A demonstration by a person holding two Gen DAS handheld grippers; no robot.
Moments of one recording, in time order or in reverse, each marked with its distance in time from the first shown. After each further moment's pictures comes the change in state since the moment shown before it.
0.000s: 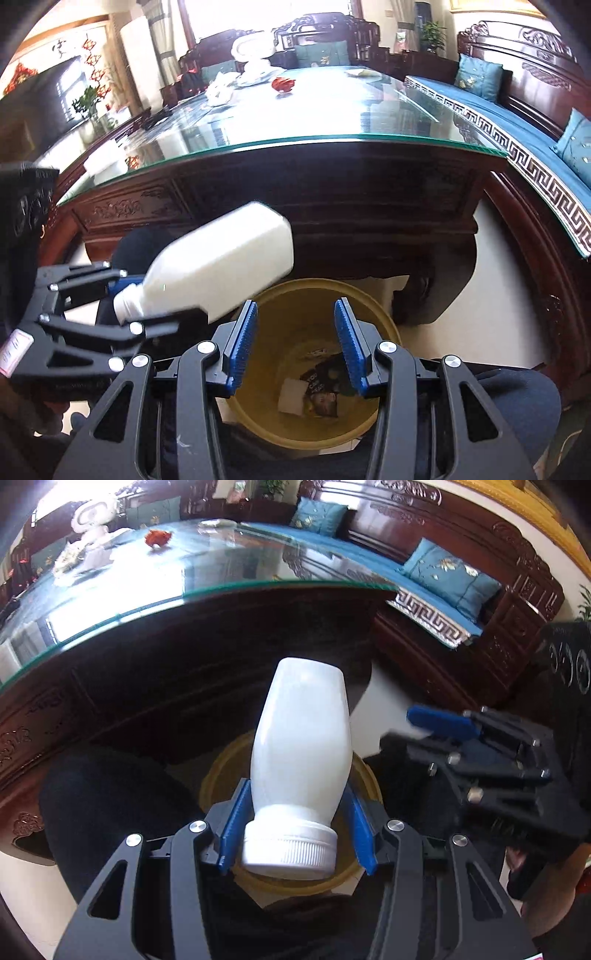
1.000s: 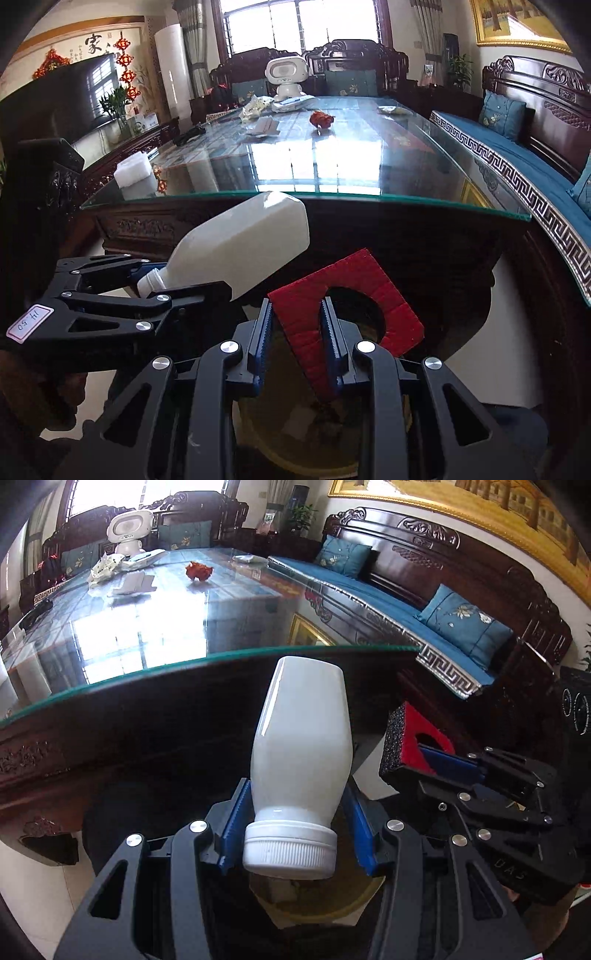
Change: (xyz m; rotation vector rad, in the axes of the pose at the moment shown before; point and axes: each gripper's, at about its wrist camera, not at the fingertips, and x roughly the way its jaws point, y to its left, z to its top) left arm -0.040 0.027 0.013 -0.088 -0.156 0.039; right arm -0.009 0.038 0.020 -0.095 -0.061 0.051
